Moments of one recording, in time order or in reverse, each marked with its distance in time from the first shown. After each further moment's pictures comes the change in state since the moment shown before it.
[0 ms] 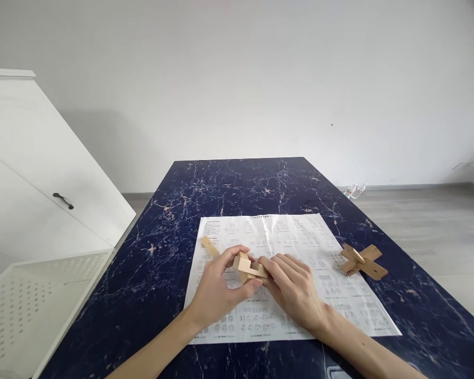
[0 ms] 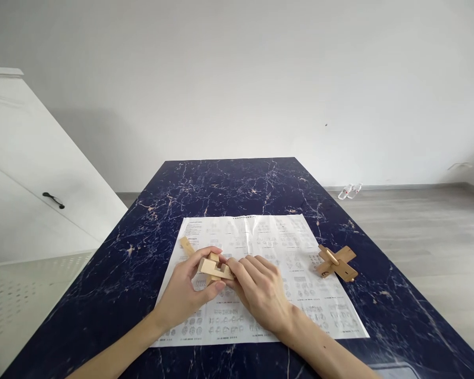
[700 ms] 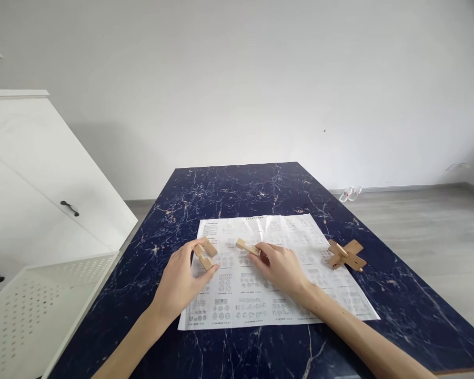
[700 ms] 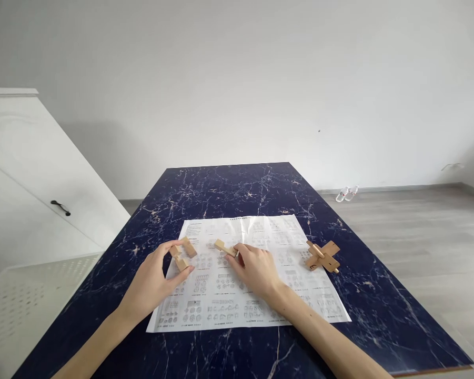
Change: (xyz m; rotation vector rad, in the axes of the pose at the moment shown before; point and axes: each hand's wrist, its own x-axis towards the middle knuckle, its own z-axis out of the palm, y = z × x) left_hand -0.023 -0.026 -0.061 0.766 0.235 -0.067; right_hand 0.006 0.021 0.006 0.027 -0.501 0.585
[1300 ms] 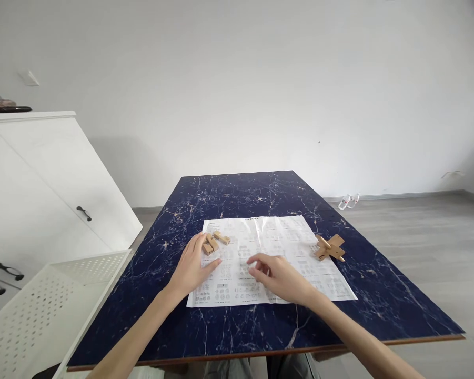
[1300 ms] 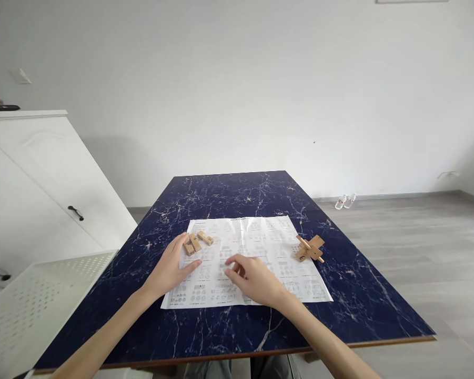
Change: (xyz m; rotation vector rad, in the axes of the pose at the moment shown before) left_hand 0.001 -0.024 0.023 0.006 -0.001 0.110; right_hand -0.050 -0.022 -0.029 0.384 -0.155 -0.140
